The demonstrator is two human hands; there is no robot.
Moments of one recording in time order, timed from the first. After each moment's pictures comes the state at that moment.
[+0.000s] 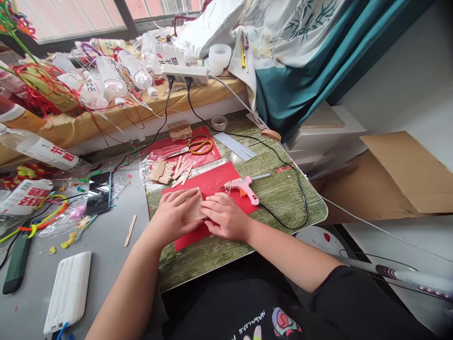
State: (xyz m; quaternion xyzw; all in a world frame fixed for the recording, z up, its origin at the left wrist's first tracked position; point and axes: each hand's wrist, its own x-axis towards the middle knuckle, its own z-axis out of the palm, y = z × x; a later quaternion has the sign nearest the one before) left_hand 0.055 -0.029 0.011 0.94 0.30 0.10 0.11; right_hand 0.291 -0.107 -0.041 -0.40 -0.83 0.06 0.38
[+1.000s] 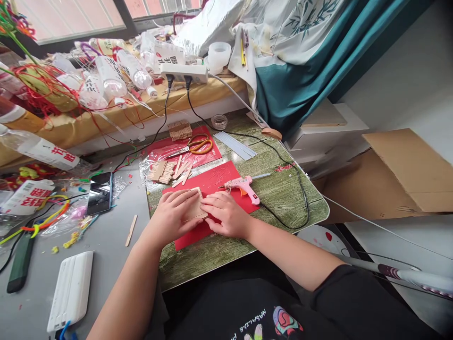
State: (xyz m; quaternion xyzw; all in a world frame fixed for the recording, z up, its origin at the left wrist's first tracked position) left_hand 0.052 -0.028 0.011 0.94 0.30 0.12 0.11; right_hand 0.294 -0.102 -0.042 -0.40 -0.82 0.11 0.39
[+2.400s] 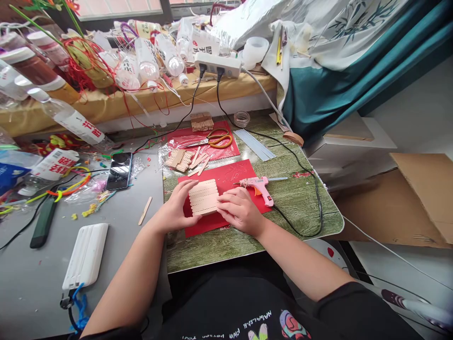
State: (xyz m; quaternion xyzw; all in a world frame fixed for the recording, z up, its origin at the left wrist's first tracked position) left_hand 0.013 -0.036 -0.004 0.86 0.37 0.17 0.30; right_hand 0.292 -0.103 -0.043 -0.40 -0.82 0.11 0.39
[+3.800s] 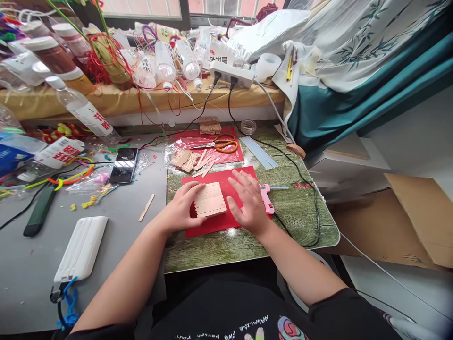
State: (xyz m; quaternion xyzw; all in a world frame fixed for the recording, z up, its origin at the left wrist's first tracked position) left_hand 0.014 -0.039 -0.012 0.87 0.38 0.17 0.26; right_hand 0.284 -0.091 -0.007 -0.51 -0.77 0.04 0.39
